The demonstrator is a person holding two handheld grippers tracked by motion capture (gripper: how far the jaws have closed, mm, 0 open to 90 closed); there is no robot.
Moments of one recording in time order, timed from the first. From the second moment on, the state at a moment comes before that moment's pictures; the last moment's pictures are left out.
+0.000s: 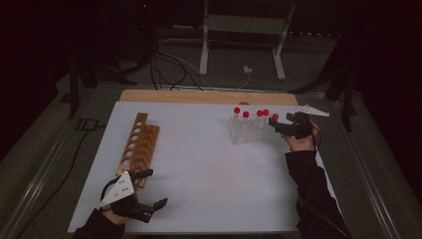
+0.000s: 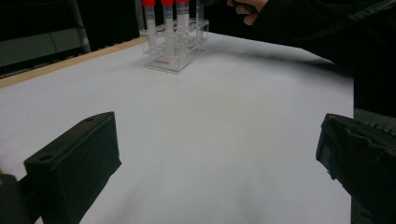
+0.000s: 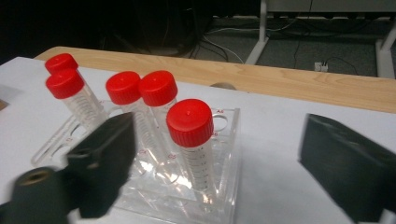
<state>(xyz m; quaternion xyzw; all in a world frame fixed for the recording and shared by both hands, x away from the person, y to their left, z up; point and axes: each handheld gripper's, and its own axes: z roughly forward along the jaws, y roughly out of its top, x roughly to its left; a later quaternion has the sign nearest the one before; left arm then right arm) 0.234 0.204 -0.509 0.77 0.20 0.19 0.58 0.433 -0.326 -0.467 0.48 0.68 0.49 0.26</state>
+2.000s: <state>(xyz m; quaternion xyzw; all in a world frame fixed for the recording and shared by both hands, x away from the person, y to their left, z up) 0.234 0.185 -0.490 0.78 0.19 0.17 0.58 0.399 -0.304 -0.405 0.39 0.74 0.49 0.25</state>
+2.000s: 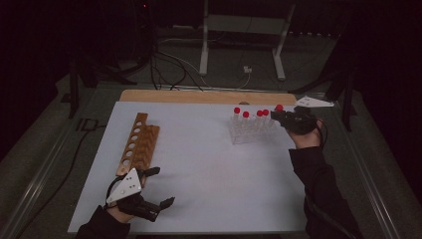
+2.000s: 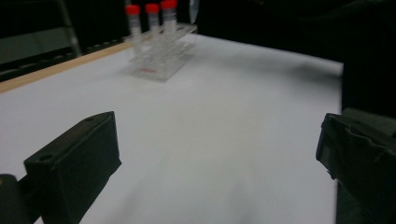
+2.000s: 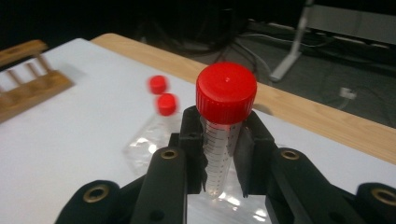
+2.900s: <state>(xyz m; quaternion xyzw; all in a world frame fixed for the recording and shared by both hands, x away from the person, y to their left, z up) 0.260 0.150 -0.435 0.78 0.19 0.13 0.58 0.353 -0.234 -0.417 0.29 0.80 0.49 0.20</state>
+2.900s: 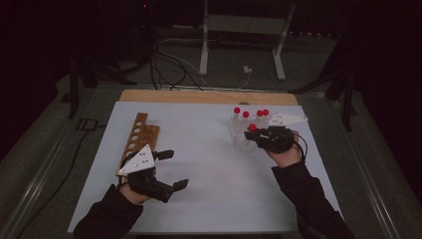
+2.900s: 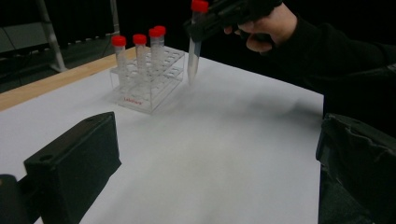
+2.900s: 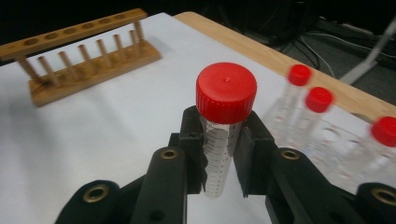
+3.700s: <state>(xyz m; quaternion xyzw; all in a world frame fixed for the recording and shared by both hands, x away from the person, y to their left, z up) 0.279 0.100 -0.402 0.79 0.15 0.14 0.58 0.315 -0.167 -0.439 0.21 0.83 0.49 0.14</state>
